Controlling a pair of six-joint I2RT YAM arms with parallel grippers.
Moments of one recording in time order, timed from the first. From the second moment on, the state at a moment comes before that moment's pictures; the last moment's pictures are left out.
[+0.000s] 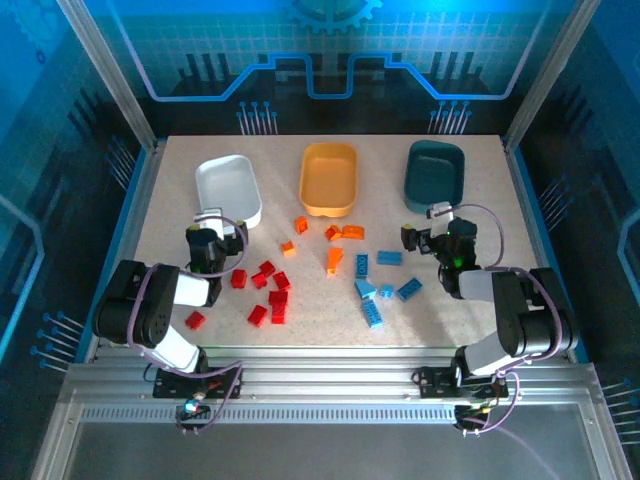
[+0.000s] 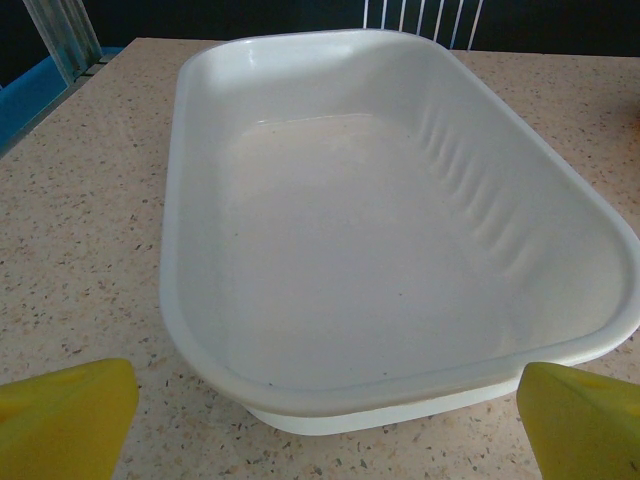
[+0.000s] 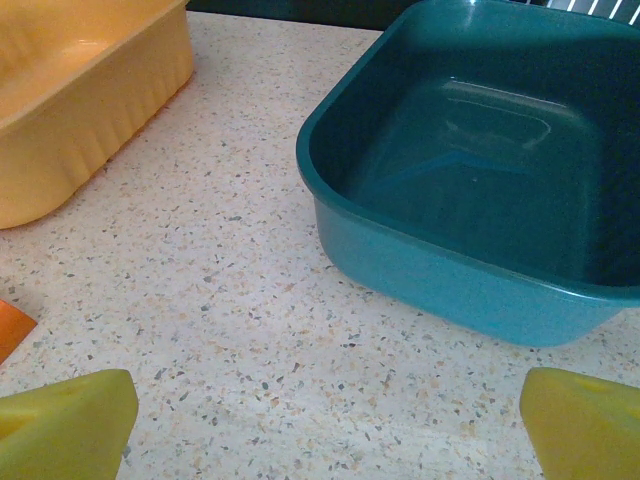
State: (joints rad) left arm -0.06 1.58 0.35 0.88 -0.21 -0.09; right arm 0.06 1.50 0.42 0.66 -0.11 -0.08
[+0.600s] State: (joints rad) left arm -0.14 1.20 0.74 0.21 -0.45 -0.25; right arm 0.12 1.44 1.15 -0.18 0.02 0.09
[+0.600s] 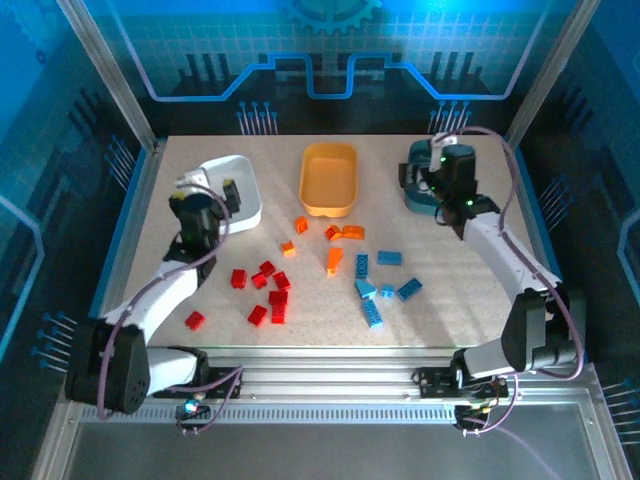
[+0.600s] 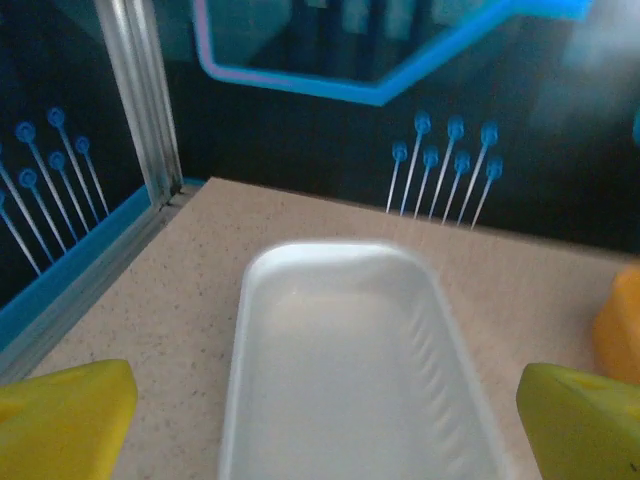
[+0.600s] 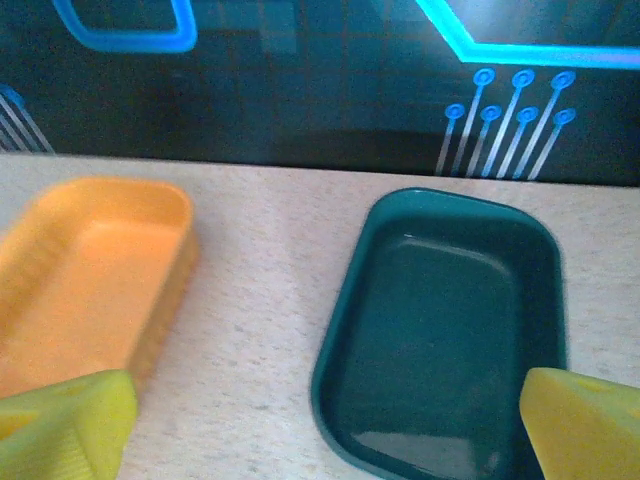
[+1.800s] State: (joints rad) left arm -0.08 1.91 1.50 -0.63 0.08 -0.62; right arm 0.02 2.06 1.63 -0.58 -0.29 0.25
